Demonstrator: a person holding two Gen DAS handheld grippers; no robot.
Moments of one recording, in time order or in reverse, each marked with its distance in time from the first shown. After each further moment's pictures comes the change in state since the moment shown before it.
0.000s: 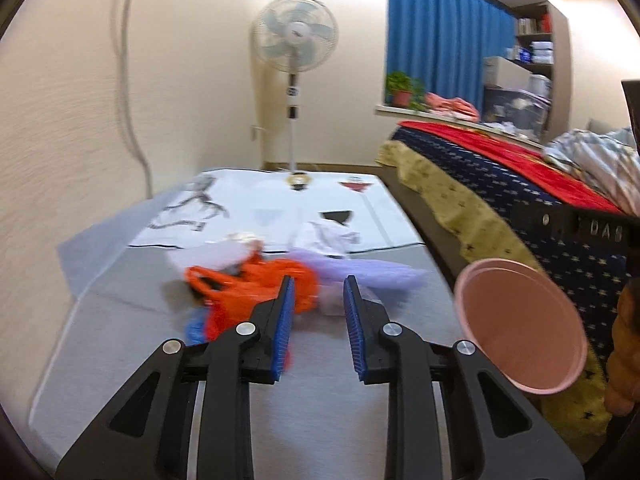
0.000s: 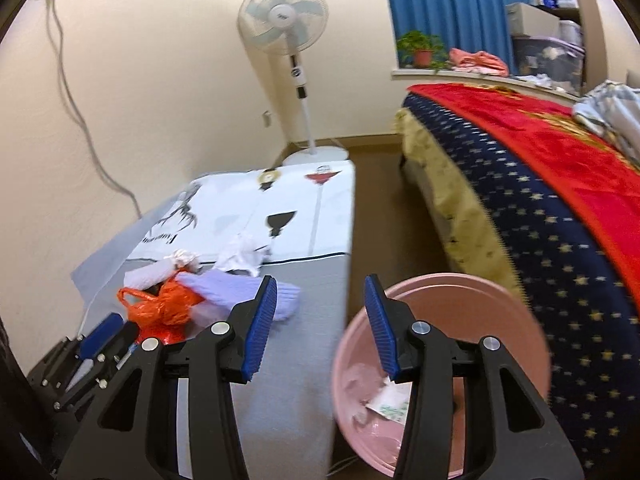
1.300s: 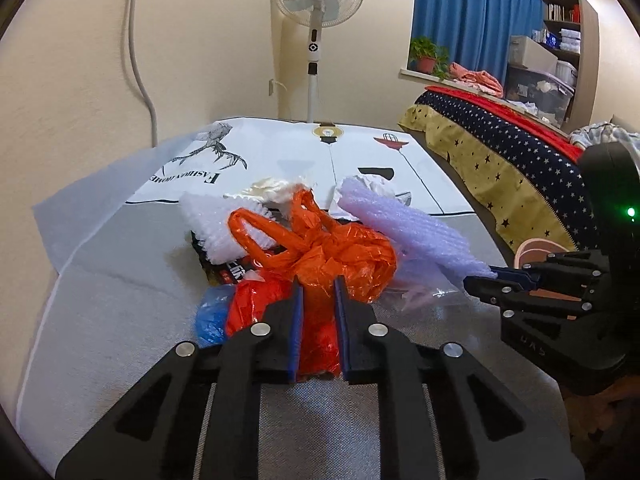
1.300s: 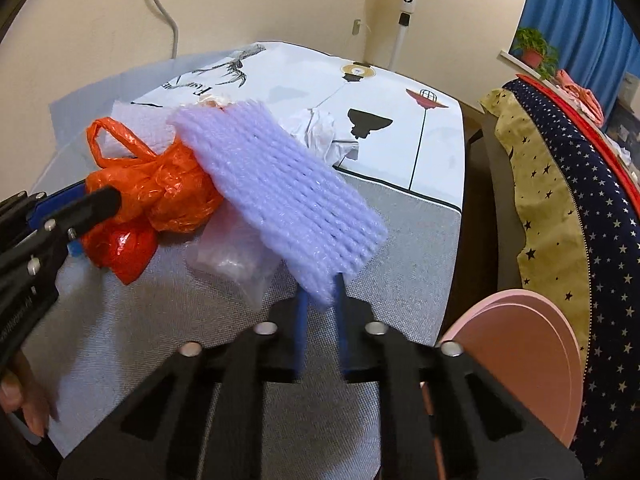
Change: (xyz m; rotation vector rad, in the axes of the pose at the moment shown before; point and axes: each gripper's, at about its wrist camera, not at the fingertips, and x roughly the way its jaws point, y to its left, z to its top) left arm 0.059 0.036 -0.011 -0.048 0.150 0.010; right arm 0.114 0.066 -0.037 -0.402 0.274 0.035
